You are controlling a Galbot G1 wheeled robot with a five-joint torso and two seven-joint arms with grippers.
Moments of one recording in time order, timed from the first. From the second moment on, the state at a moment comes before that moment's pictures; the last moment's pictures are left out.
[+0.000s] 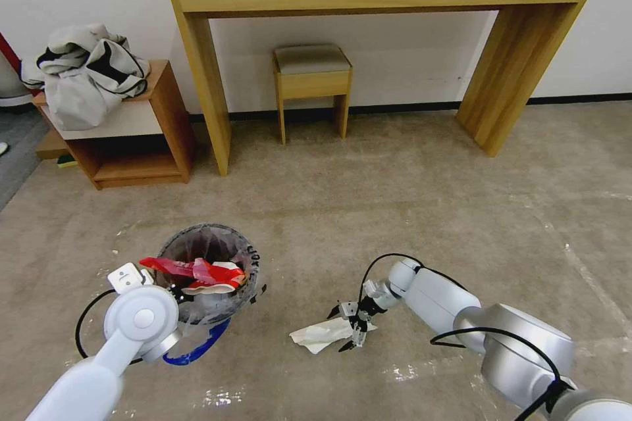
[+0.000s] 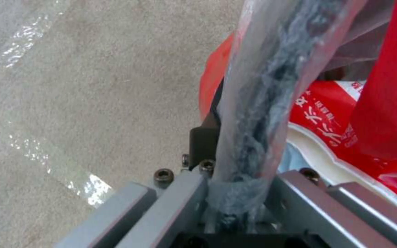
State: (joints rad) left arm 1.19 -0.91 -0.34 -2.07 -1.55 0.37 -1.37; right arm -0.33 1.36 -0.64 0.35 0.10 0.47 -1.11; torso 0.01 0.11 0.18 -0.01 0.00
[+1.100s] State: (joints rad) left arm 1.18 -0.90 -0.33 -2.08 -1.53 0.37 -1.35; right arm -0.37 1.32 -0.63 0.45 0.18 0.45 -1.08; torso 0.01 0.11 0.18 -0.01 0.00
